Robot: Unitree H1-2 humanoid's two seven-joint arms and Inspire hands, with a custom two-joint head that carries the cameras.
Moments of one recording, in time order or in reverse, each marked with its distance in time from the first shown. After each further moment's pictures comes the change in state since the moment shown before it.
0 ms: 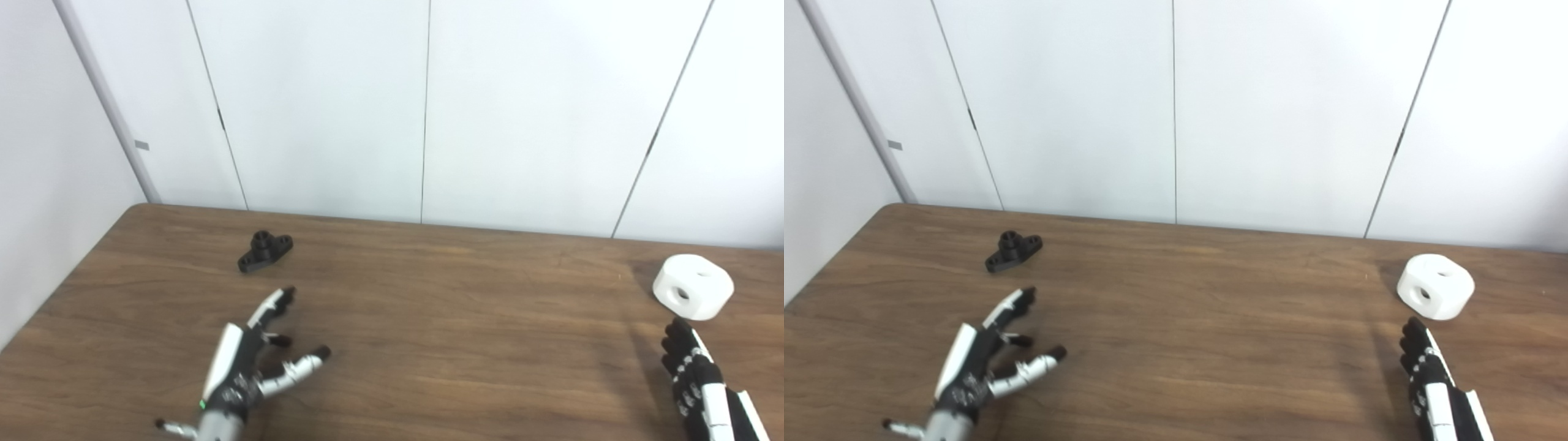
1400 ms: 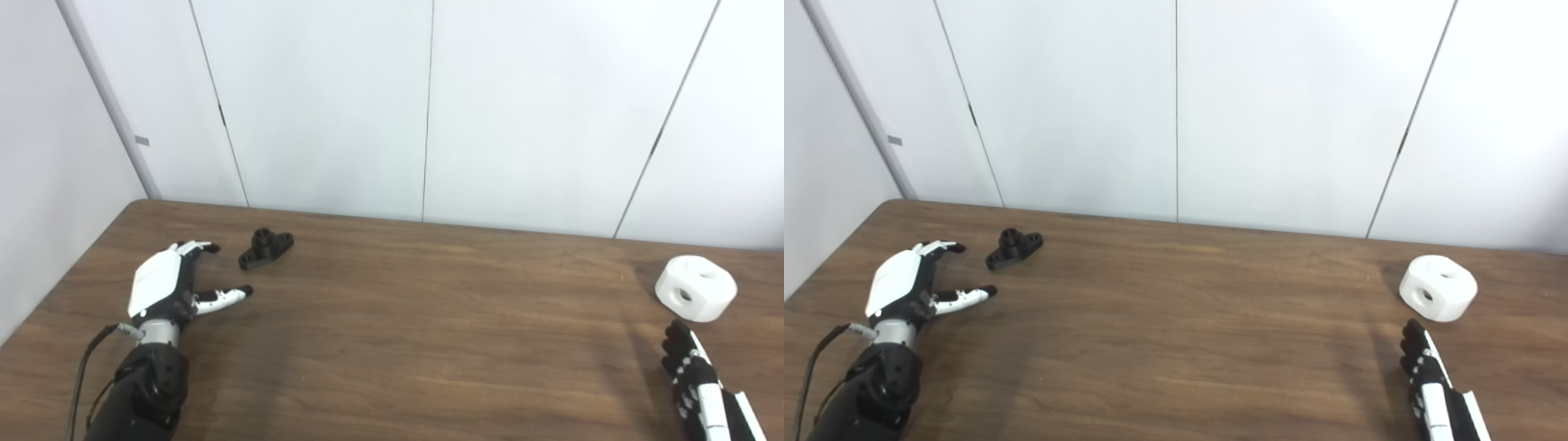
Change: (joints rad) left arm -0.317 0.289 -0.046 0.507 0.223 -0.003 0.165; right arm 0.005 0.002 0.000 -0.004 -0.041 -0.005 -0.004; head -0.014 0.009
